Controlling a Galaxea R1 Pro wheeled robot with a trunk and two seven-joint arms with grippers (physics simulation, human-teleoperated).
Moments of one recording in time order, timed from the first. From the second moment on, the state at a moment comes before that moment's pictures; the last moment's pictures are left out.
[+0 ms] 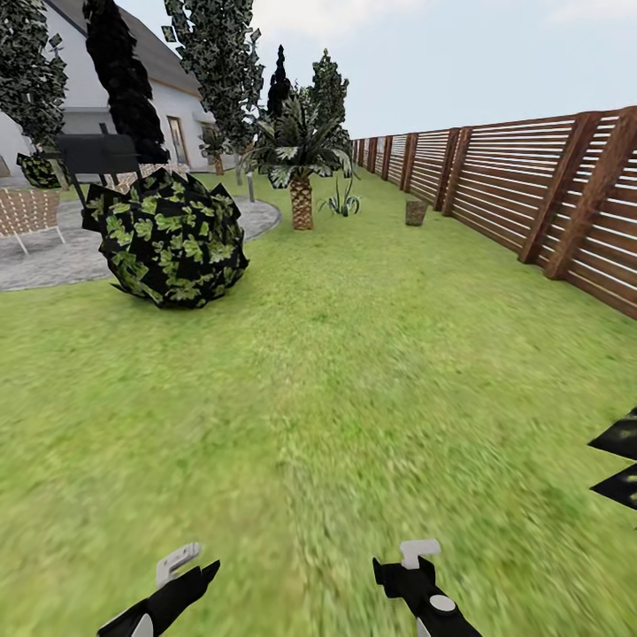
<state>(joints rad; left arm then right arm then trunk) -0.38 0.03 0.38 -0.46 0.15 0.13 -0.29 -0.41 0.08 0.02 -0.40 0.05 -0.08 0.00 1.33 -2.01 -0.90</state>
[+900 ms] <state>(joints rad) -0.38 0.10 0.38 -0.47 0.16 0.14 -0.31 -0.41 0.08 0.02 -0.40 0.05 -0.08 0.00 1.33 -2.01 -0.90</state>
